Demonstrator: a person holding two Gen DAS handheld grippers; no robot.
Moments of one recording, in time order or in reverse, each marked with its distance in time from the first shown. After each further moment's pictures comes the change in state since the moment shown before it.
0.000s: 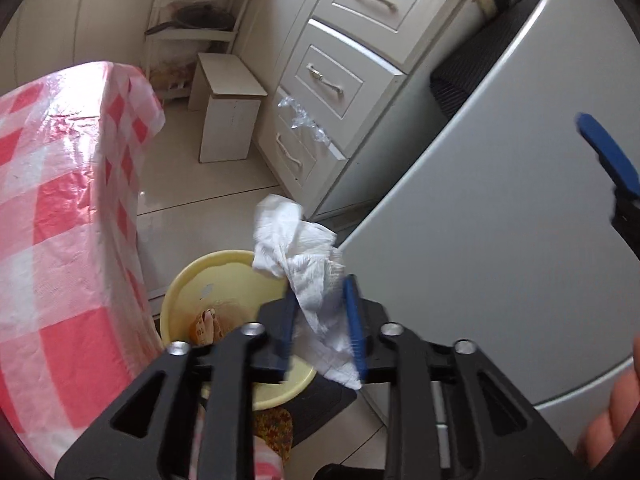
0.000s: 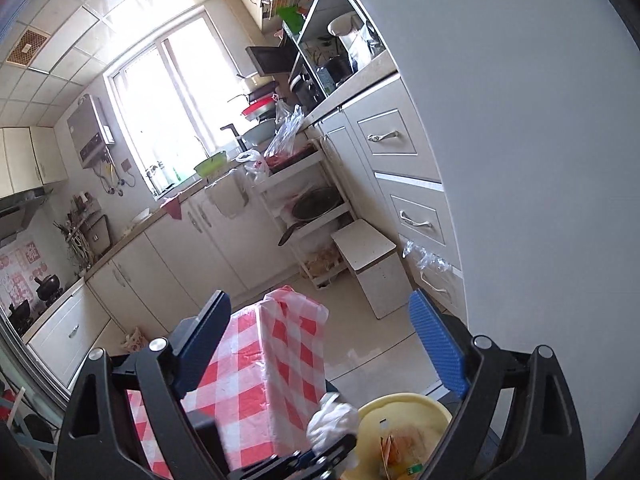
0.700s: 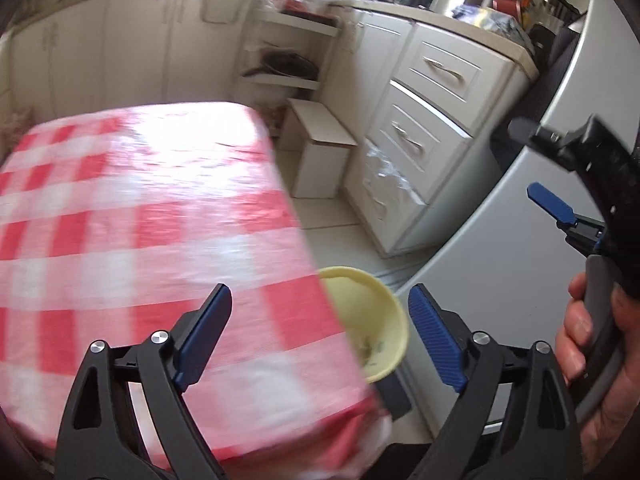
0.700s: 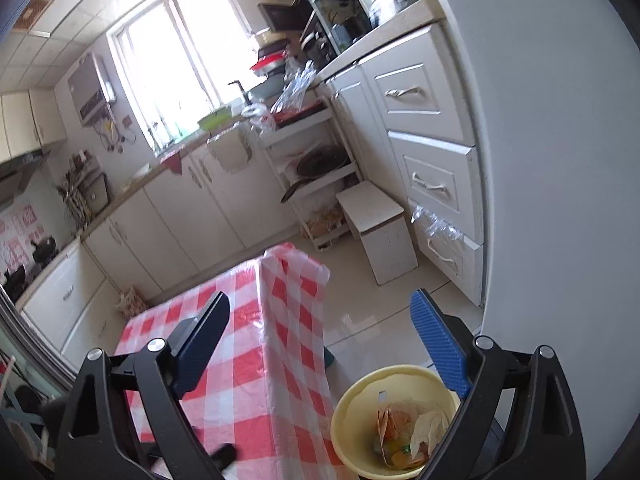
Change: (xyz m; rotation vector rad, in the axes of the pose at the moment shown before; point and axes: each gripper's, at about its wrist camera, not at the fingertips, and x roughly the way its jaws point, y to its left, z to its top) left arm -0.143 0.069 -0.034 -0.076 -0.179 0.267; right arm 0.031 0.034 -0.031 -0.098 0.171 -0.005
